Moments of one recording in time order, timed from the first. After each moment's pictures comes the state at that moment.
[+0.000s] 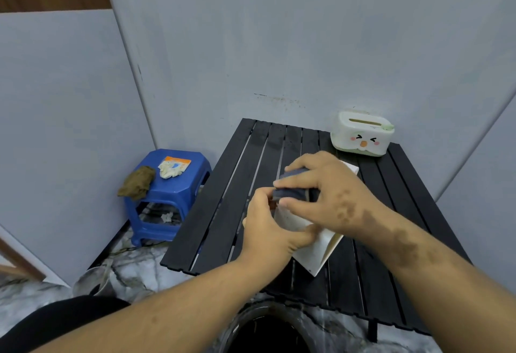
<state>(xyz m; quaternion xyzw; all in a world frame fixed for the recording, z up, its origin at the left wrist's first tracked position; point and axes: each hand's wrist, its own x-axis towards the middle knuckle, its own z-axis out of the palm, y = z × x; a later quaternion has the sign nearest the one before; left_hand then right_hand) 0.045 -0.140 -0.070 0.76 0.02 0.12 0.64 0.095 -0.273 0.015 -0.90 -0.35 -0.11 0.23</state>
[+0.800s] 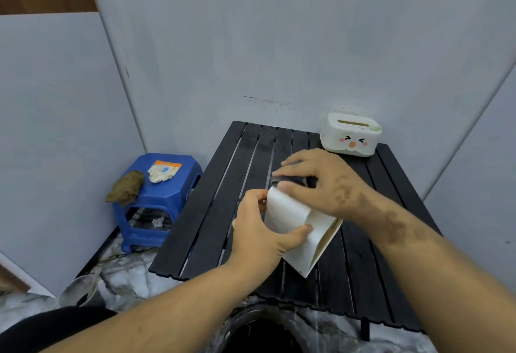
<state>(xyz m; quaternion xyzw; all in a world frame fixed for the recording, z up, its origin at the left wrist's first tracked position) 0.046 -0.141 -0.073 0.78 0.02 0.12 0.61 0.115 -0.288 0.021 -0.89 -0.35 -0.10 0.26</state>
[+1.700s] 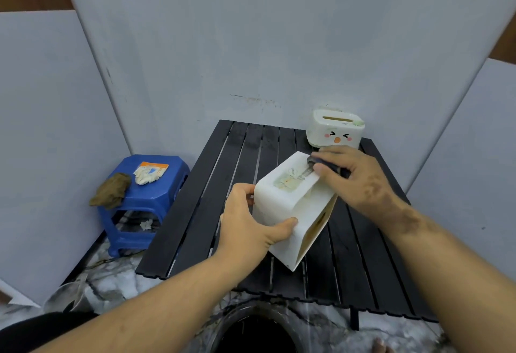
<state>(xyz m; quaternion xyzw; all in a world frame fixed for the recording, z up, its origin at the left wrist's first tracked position) 0.047 -0.138 -0.066 0.80 0.00 0.11 0.60 0.116 -0.352 -0.002 -0.88 -0.19 -0.19 0.39</state>
